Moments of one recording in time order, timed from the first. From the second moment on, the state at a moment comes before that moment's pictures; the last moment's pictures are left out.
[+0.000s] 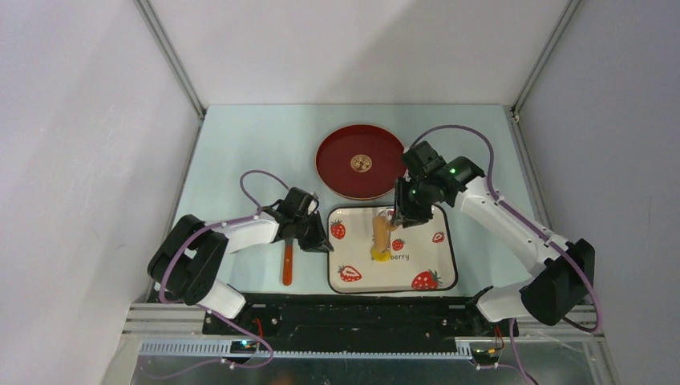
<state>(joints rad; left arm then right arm) -0.57 1.51 0.65 -0.22 0.33 -0.80 0.63 1.38 1.31 -1.04 -0.17 0.63</state>
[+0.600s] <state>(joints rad) -0.57 1.51 0.65 -0.21 0.33 -0.80 0.70 1.46 1.31 -1.14 -0.06 0.62</state>
